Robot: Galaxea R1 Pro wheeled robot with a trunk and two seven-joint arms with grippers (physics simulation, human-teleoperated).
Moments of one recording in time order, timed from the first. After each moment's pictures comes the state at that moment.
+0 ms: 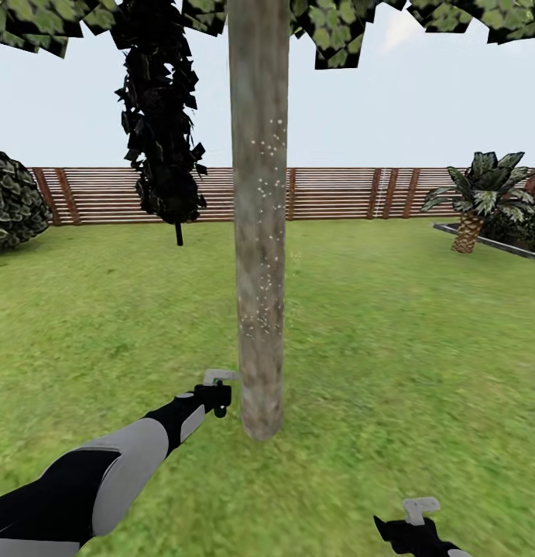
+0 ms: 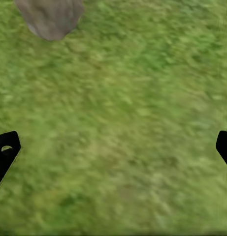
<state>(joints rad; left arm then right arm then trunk) -0.99 -0.11 0.01 -0.03 -0.01 -0.01 -0.09 -0.55 -0.18 0.26 0.05 -0.28 -0.32 0.26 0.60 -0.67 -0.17</state>
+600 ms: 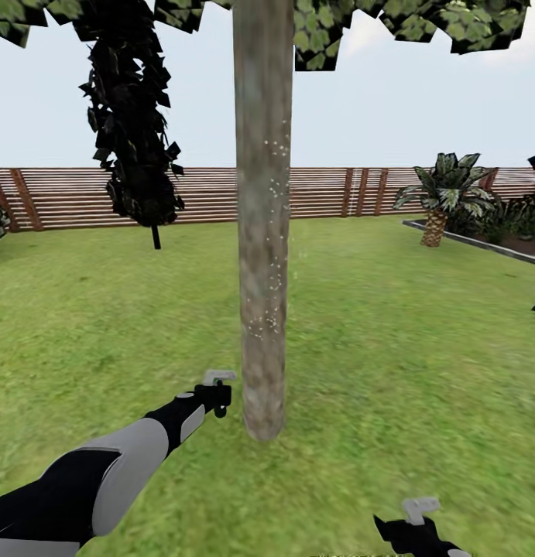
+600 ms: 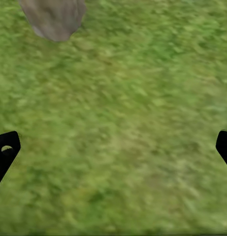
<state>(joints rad) -0.99 -0.11 0.01 -0.03 -0.01 -0.01 -0.09 -0.55 -0.18 0.26 0.05 -0.28 -0.32 0.26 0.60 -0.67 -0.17</state>
